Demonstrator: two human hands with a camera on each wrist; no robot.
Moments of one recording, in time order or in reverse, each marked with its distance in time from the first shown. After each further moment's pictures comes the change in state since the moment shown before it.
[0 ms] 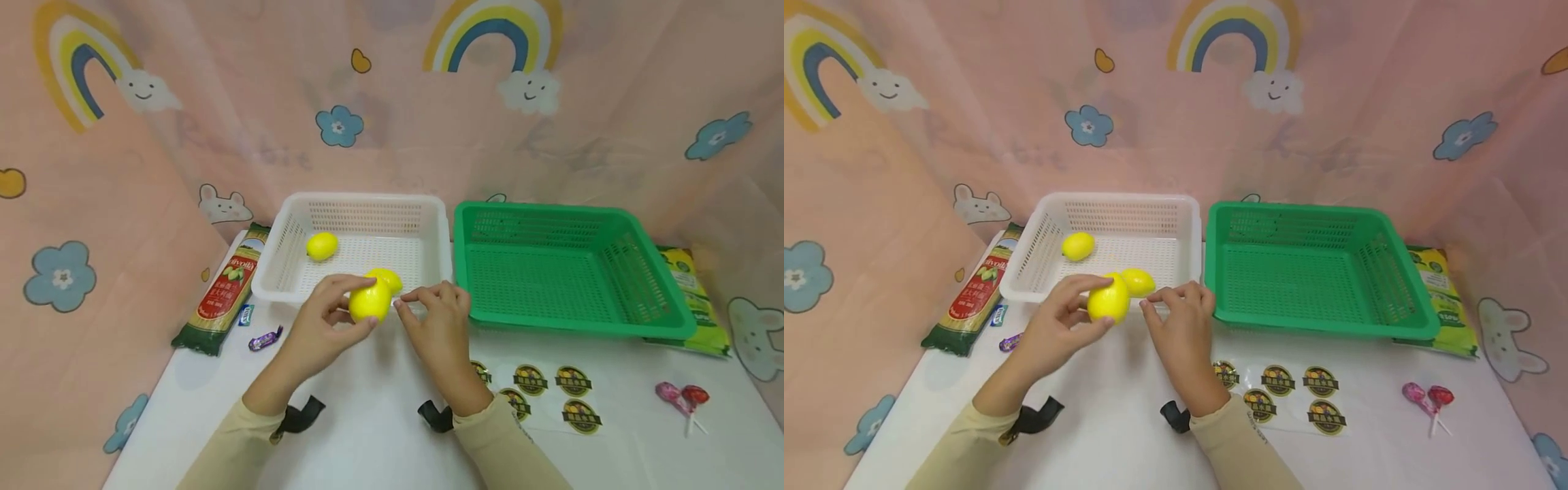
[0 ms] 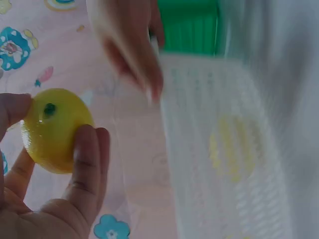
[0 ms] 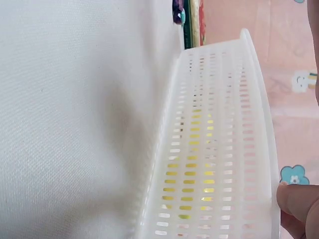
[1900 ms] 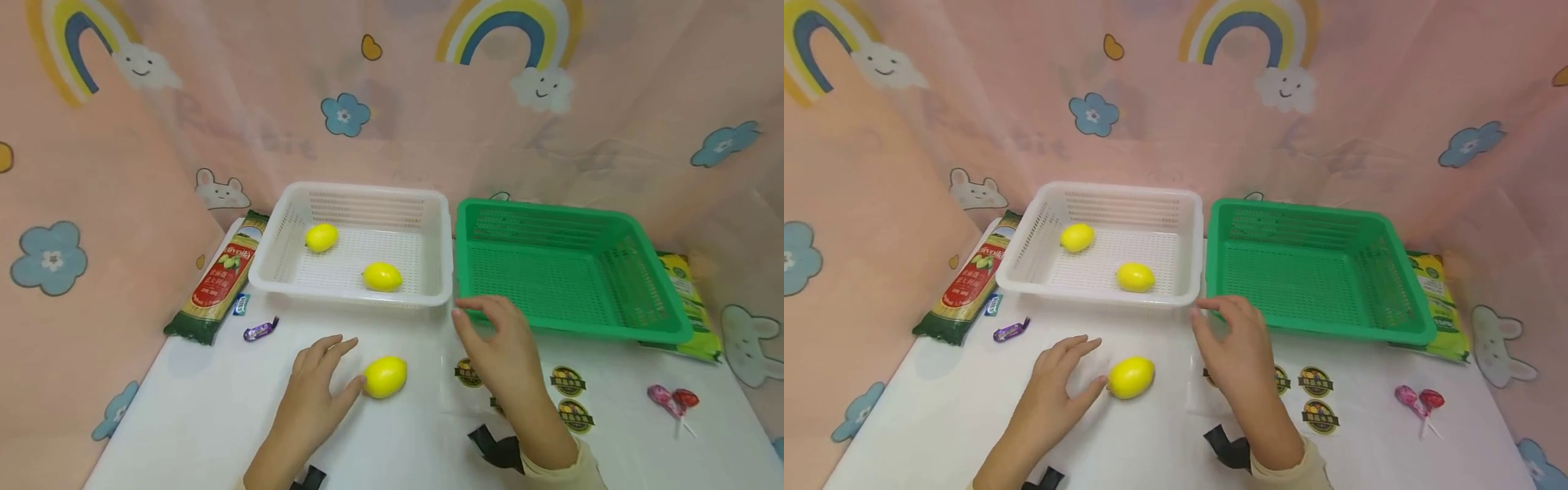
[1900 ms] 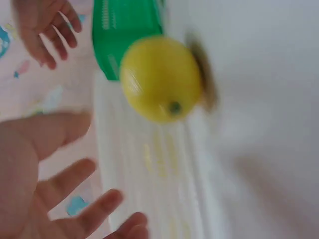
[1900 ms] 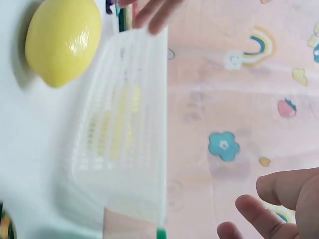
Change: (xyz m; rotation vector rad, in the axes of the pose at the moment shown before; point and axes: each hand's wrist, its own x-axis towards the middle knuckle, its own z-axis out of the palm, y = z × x) left_hand -0.087 -0.032 0.044 0.524 0.111 -0.211; right_hand -0.016 0.006 -0.097 0.077 -0.220 0.205
